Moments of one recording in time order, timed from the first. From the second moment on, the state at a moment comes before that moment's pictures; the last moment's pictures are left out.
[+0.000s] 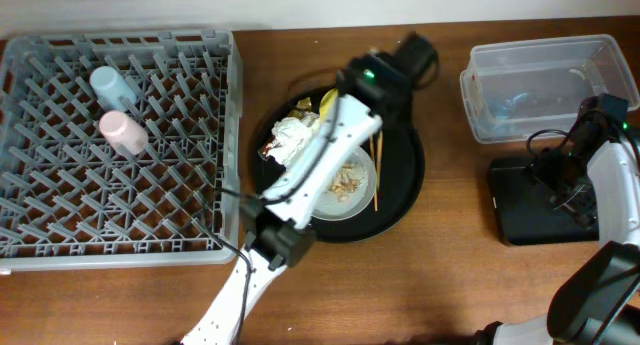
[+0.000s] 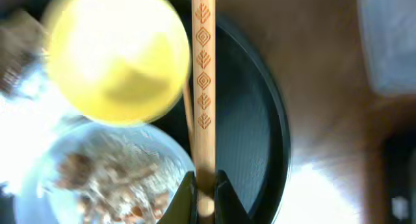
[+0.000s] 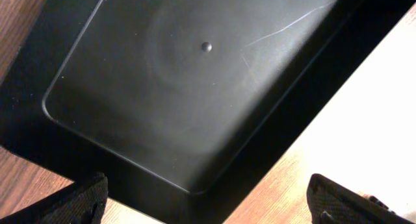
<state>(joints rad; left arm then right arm) -0.72 2.65 3.04 -1.57 -0.11 -0.60 -0.43 1.66 1.28 -1.10 0.18 0.48</state>
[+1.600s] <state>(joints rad) -0.02 2.64 2.96 -1.54 0.14 -0.04 -0.43 1.66 1.28 -1.10 0.18 0.48</state>
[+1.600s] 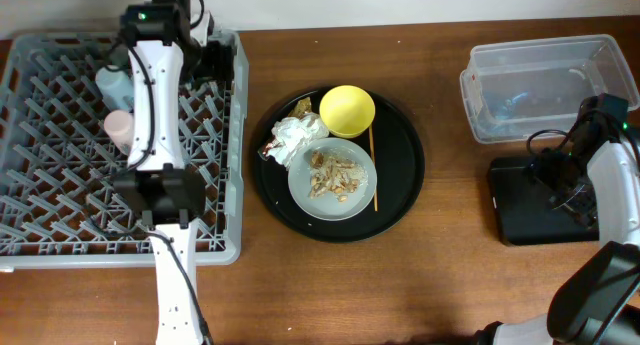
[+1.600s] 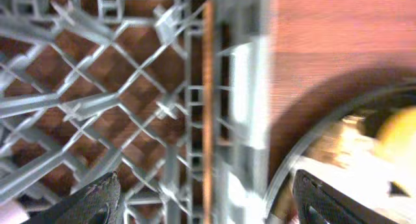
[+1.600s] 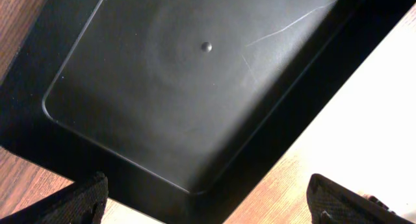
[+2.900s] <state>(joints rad) -0.73 2.82 2.96 -1.47 -0.19 -0.43 -0.43 1.66 1.28 -1.10 0.18 0.48</state>
